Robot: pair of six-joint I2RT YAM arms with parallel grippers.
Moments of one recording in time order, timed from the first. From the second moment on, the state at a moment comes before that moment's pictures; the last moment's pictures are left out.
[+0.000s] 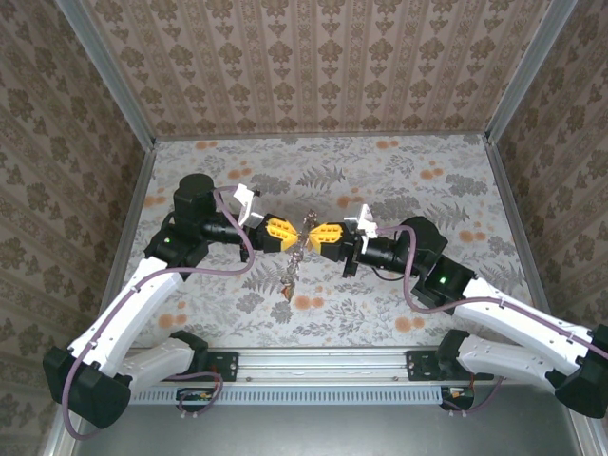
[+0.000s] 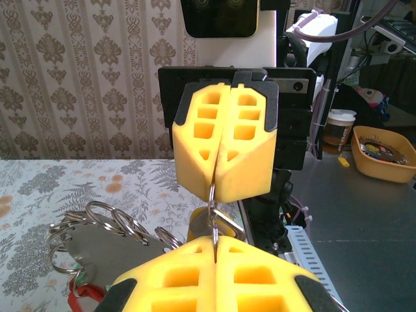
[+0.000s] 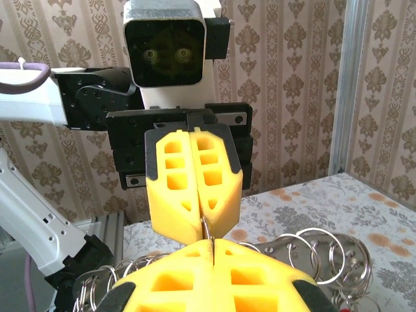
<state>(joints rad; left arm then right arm) -0.51 1.03 0.96 -0.18 1.24 0.19 0.85 0.94 0.78 0.24 -0.35 0.08</state>
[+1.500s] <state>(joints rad) -0.50 1.03 0.96 -0.16 1.24 0.18 0.86 0.95 0.78 0.25 -0.32 0.04</state>
